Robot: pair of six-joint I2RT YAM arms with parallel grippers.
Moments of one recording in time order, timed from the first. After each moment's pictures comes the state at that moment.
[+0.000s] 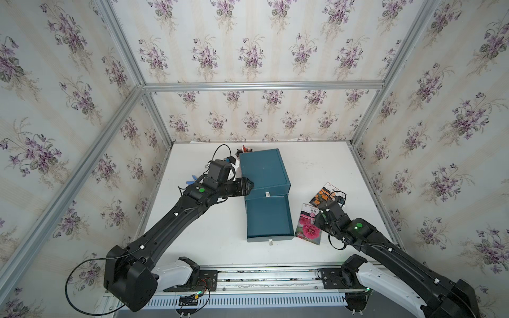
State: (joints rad) left arm -0.48 1.25 1.06 -0.54 0.24 -0.54; right arm 0.62 0.83 0.57 -0.74 0.29 0.96
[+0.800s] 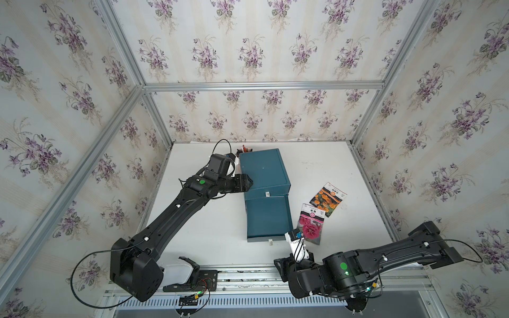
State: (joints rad) left arm -0.44 1.33 1.17 -0.64 0.26 -0.48; right arm 1.81 1.09 0.78 -0.80 0.55 1.37
